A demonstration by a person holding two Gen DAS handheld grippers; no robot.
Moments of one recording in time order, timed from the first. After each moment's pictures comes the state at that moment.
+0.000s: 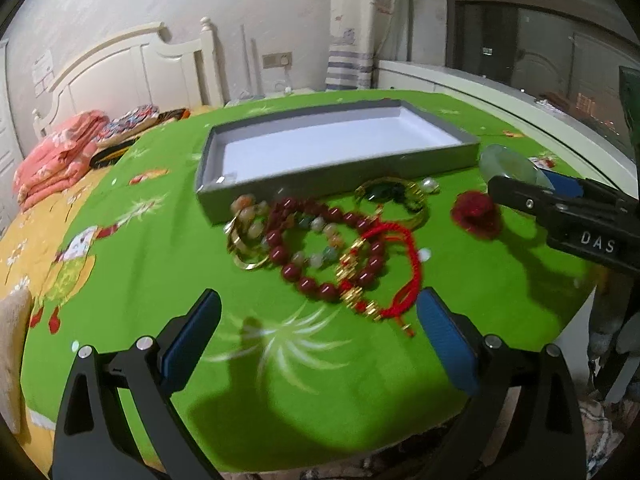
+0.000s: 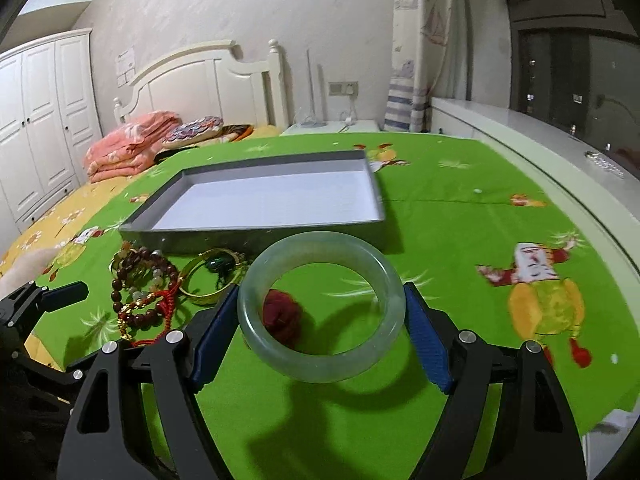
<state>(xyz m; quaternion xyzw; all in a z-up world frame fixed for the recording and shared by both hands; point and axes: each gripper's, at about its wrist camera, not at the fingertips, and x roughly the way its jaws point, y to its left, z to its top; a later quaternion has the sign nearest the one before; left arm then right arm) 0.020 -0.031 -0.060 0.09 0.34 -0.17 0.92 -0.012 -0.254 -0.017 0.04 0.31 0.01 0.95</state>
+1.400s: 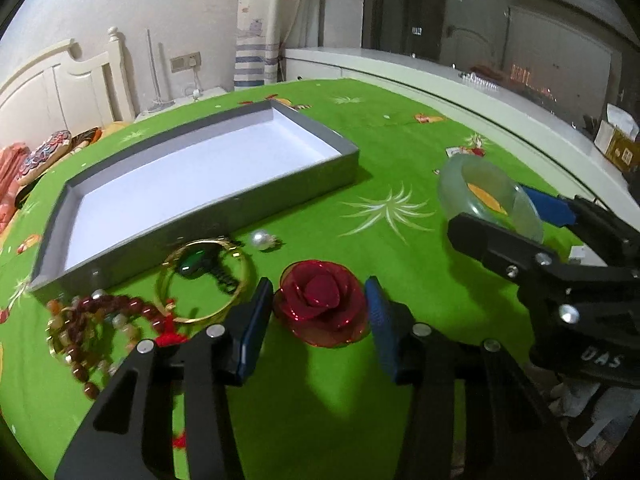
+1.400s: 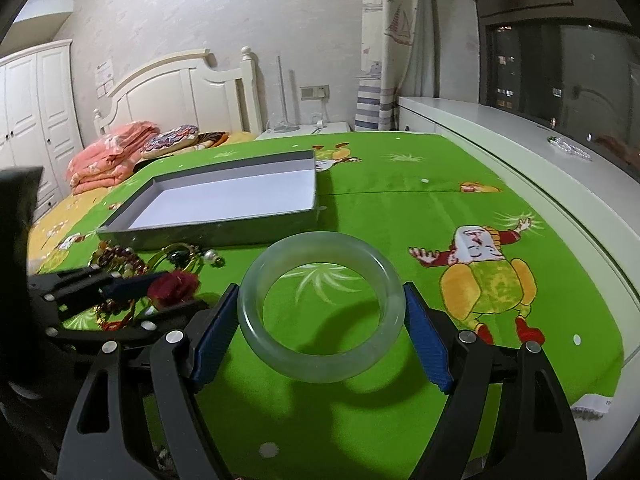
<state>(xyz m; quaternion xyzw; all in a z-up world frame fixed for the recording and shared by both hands) 0.052 -0.142 -0.061 0.11 0.35 -0.30 0.88 -0.035 -0.291 -0.018 0.05 0.30 -0.02 0.95</state>
